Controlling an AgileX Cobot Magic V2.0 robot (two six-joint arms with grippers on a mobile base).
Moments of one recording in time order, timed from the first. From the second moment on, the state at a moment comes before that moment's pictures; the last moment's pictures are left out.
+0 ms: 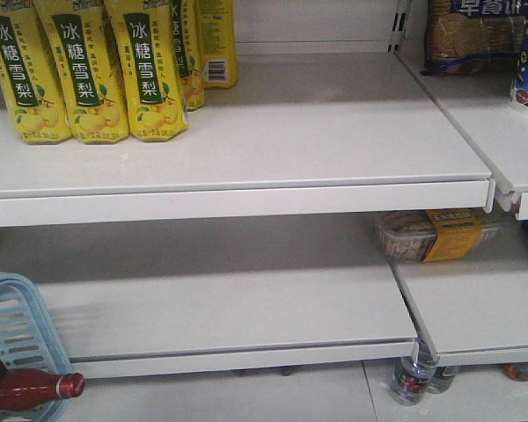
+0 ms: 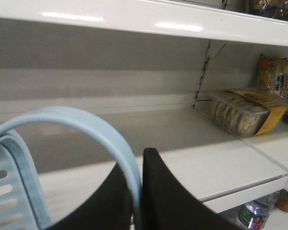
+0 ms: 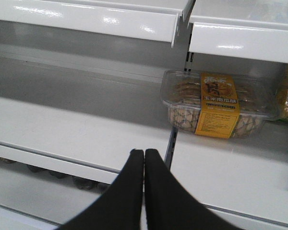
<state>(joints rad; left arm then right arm) -0.36 0.21 0.04 0.10 -0.10 -0.32 0.85 0.08 -0.40 -0.70 0.89 0.66</state>
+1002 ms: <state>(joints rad) 0.04 -0.01 0.04 0.09 0.11 -0.28 0.85 0.08 -0.40 -0.70 0.89 0.66</state>
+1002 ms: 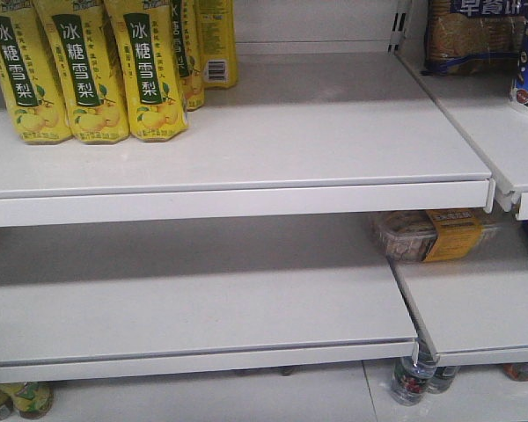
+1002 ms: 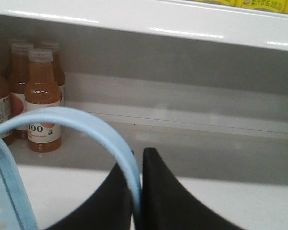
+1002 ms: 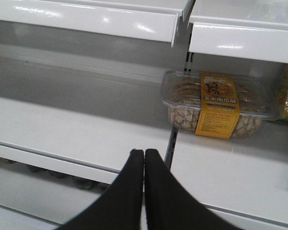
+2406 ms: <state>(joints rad) 0.09 -0.01 0.04 0.05 0.08 -0.28 0.85 0.08 -0.40 -0.70 0.89 0.66</state>
